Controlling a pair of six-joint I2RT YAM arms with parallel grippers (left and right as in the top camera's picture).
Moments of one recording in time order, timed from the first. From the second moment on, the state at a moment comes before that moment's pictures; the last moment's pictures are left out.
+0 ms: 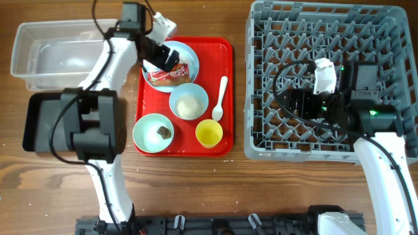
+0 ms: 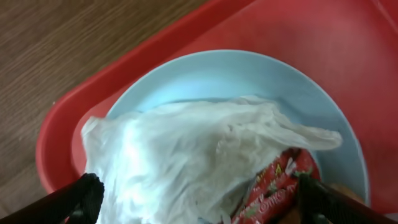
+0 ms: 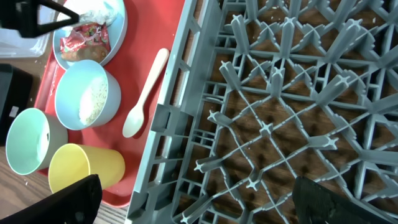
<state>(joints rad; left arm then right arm) -0.11 2.20 1.74 -0.65 0.26 0.48 -0.01 1.23 1.06 -0.83 -0.40 -0.01</state>
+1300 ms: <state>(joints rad) 0.02 1.80 1.79 -0.63 0.15 0.04 -0.01 1.23 1.06 -0.83 -0.37 0.00</state>
